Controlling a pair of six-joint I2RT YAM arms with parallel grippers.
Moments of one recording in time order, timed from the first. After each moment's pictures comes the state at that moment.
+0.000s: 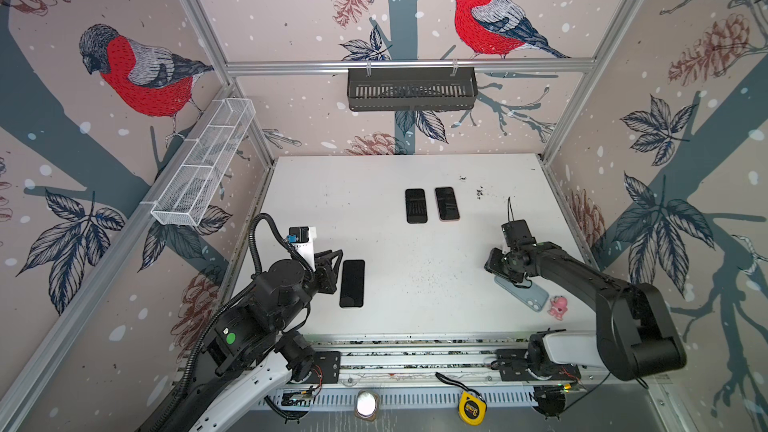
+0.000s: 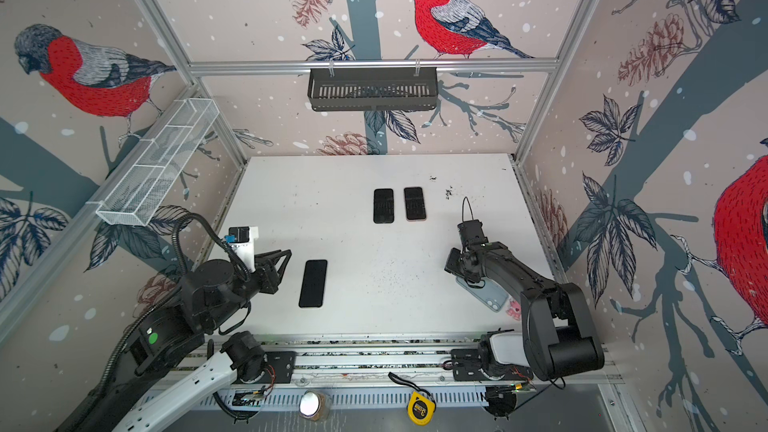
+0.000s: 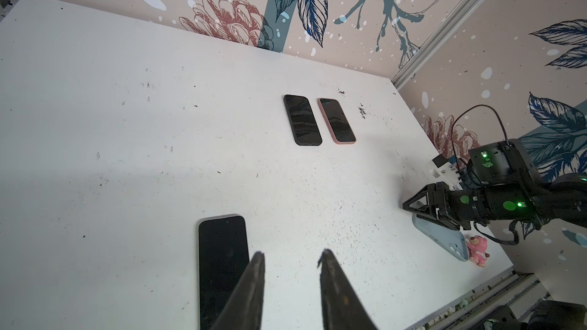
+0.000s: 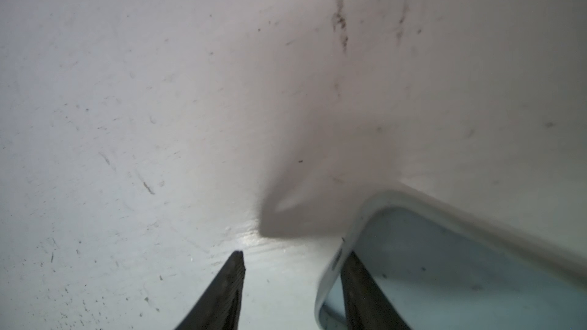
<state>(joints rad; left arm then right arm) -0.72 0.44 0.78 -0.75 -0.24 -0.54 0.21 1.35 0.62 -0.50 -0.11 0.58</state>
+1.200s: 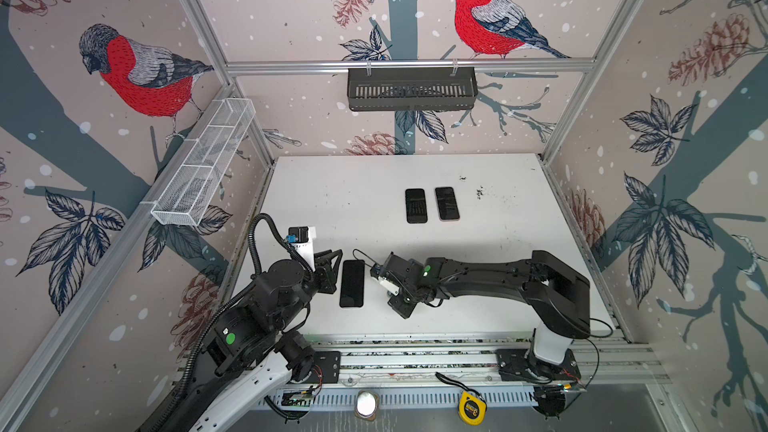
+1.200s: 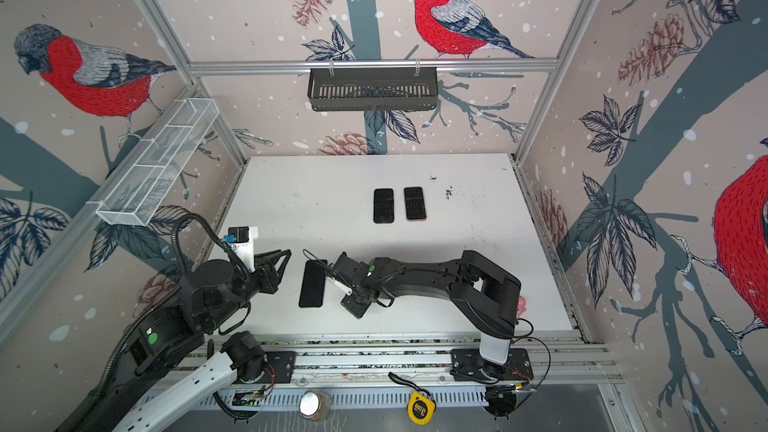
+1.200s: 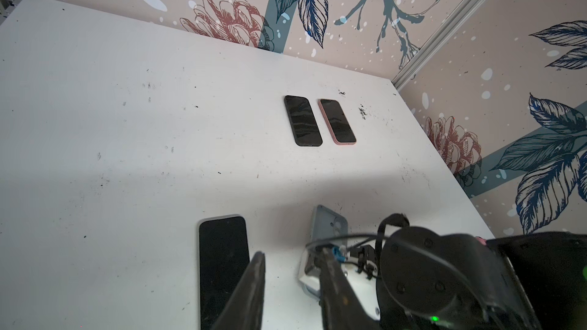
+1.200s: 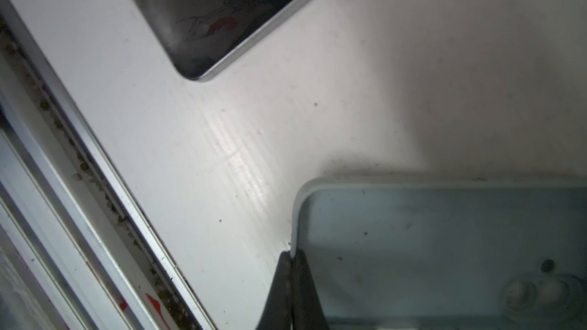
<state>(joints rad) -0.72 0.44 0.78 -0.75 -0.24 -0.54 1.24 1.80 1.14 -0.54 -0.06 0.11</state>
